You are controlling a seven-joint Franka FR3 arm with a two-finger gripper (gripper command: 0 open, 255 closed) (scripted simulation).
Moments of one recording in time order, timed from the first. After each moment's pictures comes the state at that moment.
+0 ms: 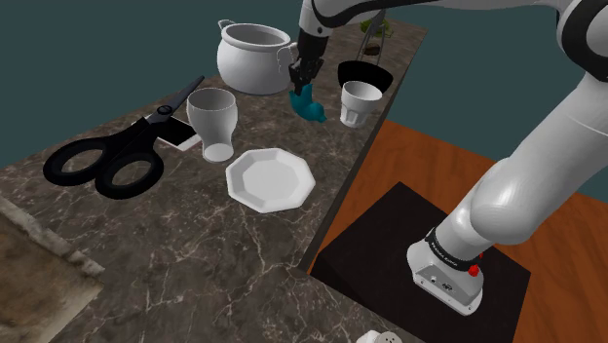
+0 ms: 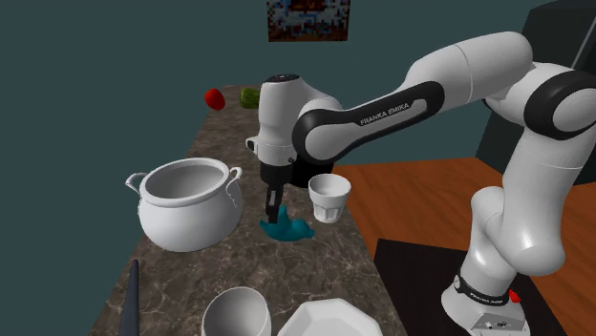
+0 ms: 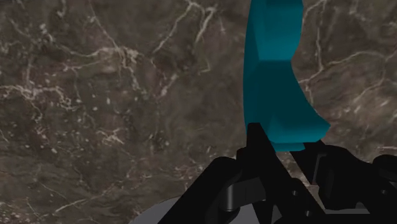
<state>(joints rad) 0.06 0.00 0.07 -1.93 0.01 2.02 -0.02</state>
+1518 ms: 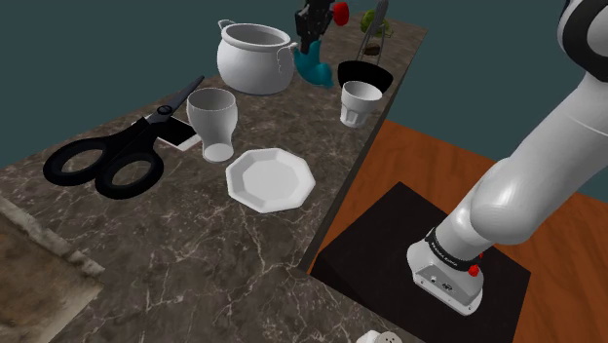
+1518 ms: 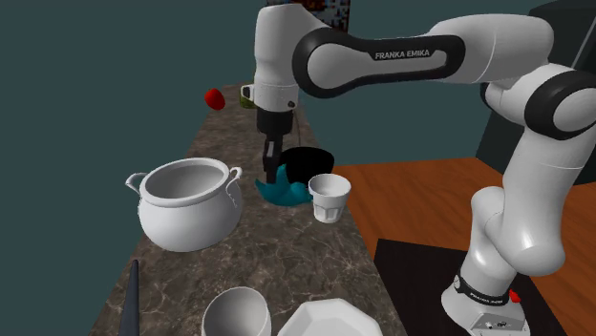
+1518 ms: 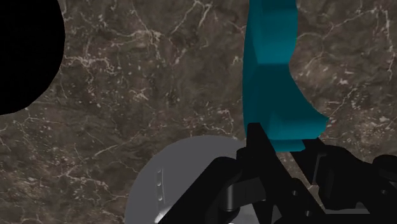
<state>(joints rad) 0.06 -0.01 0.07 -1.63 0.01 1.72 -0.02</state>
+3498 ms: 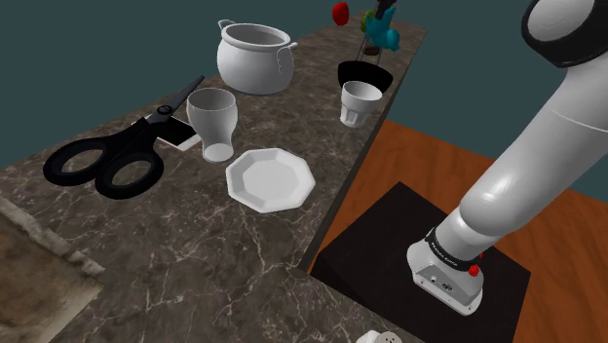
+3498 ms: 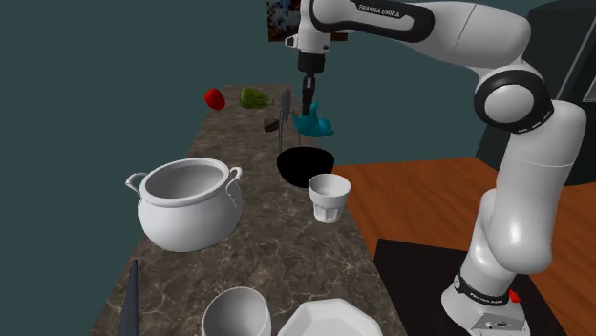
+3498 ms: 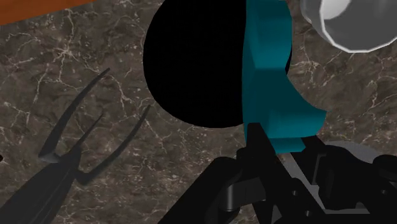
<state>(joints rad) -0.20 0.08 -0.18 -1.32 0.07 1.47 -0.52</state>
